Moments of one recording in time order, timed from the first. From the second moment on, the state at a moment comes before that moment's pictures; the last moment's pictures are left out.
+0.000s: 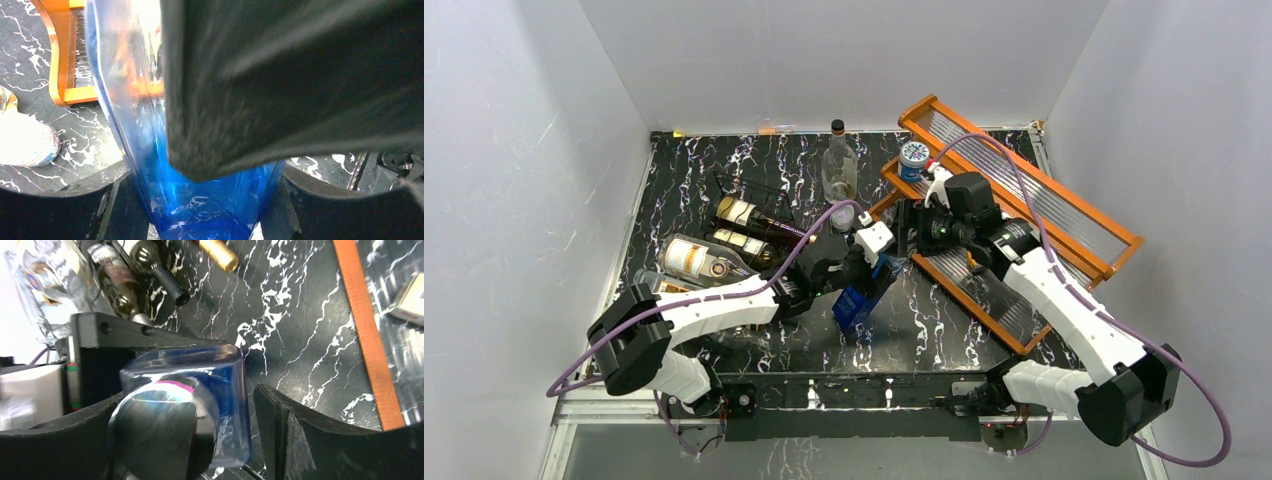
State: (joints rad) left arm -1.01 1.43 0.84 0.24 0.02 -0.01; right arm 0.56 1.13 1.10 -0.61 -0.33 0.47
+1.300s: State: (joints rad) left arm -0.94 1.13 0.90 -0.18 0.04 -0.17; right arm 0.60 1.24 1.13 -0.52 -0.31 0.33
